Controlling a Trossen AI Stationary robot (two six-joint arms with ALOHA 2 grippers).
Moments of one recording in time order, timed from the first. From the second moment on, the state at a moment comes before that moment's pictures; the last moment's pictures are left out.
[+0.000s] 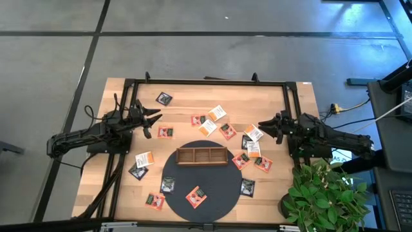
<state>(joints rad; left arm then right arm) 0.29 0.01 0.01 0.03 -0.14 0.01 -0.18 0.03 0.08 -0.18 -0.01 0.62</state>
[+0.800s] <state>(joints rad) 0.29 0.01 0.01 0.03 -0.14 -0.14 -0.22 0.67 0.36 -0.47 0.25 0.76</state>
